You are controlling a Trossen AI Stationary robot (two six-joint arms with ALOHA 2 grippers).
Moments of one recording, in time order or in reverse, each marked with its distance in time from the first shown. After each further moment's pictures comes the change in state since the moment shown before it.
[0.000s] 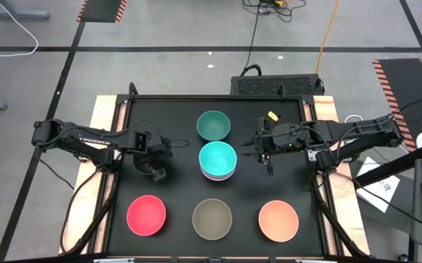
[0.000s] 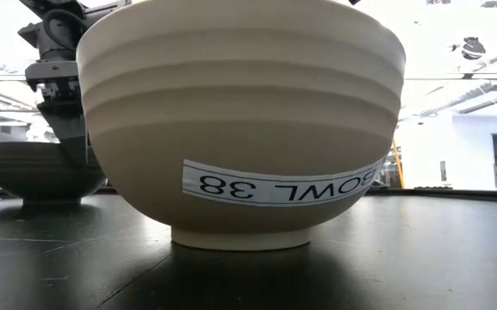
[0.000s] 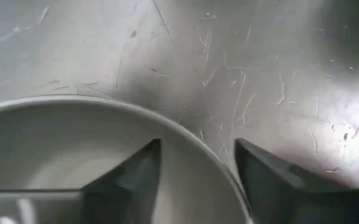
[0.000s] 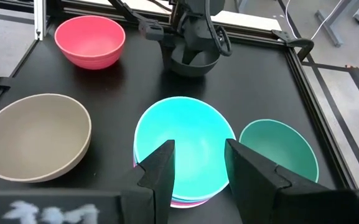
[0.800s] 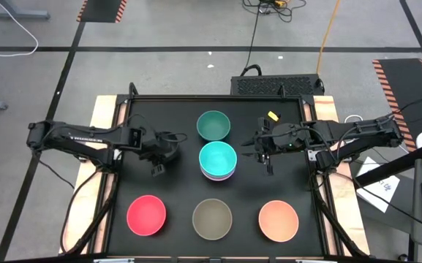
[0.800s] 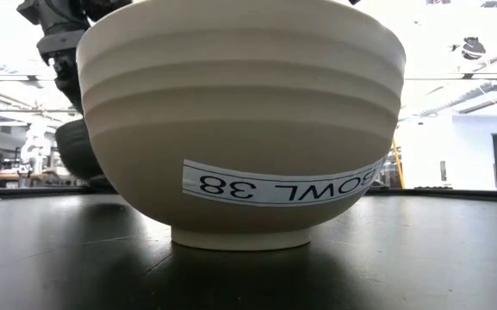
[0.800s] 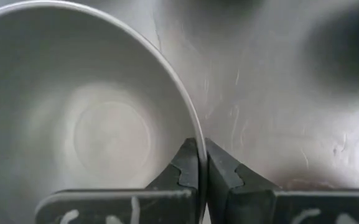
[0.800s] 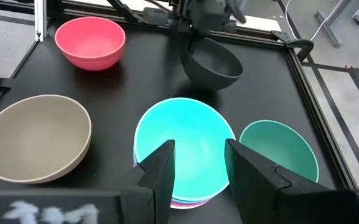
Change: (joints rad) left arm -0.003 -0.088 0.091 -0.062 -0.096 0.083; right arm 0.000 0.000 0.000 0.002 0.000 0.001
